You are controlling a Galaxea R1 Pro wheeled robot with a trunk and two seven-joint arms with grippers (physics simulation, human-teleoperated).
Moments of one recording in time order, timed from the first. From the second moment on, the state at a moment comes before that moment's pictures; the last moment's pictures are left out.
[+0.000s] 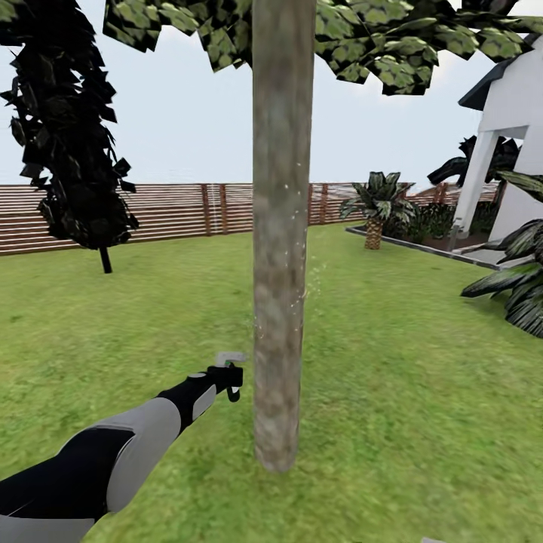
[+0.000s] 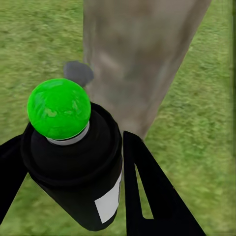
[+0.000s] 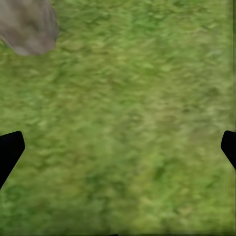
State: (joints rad) left arm -1.03 -0.13 -0.03 -0.03 0.02 0.01 -0.12; right arm -0.42 -0.14 0.00 0.06 -0.17 -0.33 0.11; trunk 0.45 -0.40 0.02
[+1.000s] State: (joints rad) left arm -0.98 -0.11 -0.03 -0.03 -0.04 0.00 -0.12; right arm -0.42 -0.15 0.00 0.06 -0.17 -0.33 -0.01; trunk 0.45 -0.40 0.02
